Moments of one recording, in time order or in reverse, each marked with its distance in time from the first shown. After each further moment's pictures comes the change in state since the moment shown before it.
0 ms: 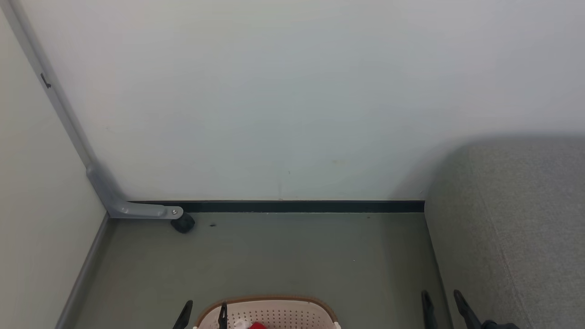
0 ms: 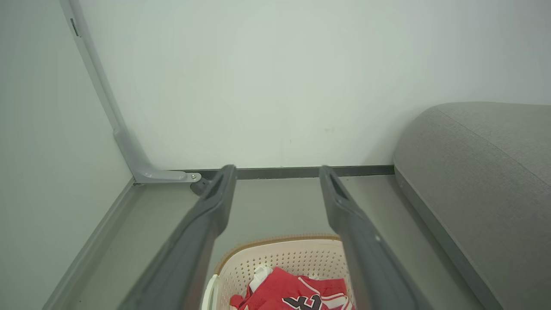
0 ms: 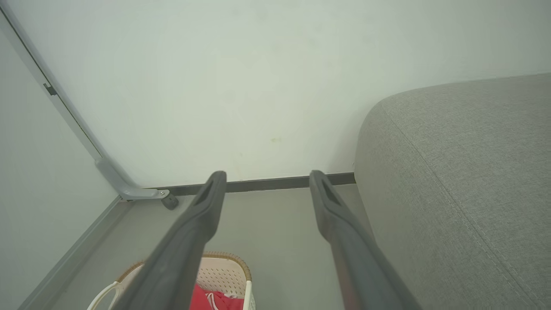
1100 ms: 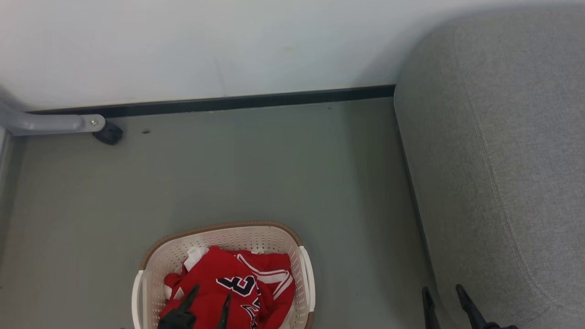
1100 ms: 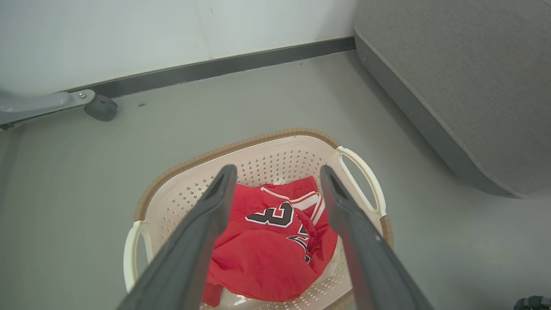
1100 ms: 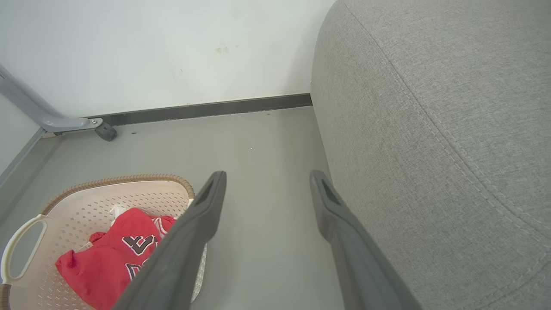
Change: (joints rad) left arm -0.150 0.060 -0.062 0.200 0.058 -0.114 0.000; right arm 0.050 -0.012 -0.006 -0.099 -0.067 -0.015 0.000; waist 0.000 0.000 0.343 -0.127
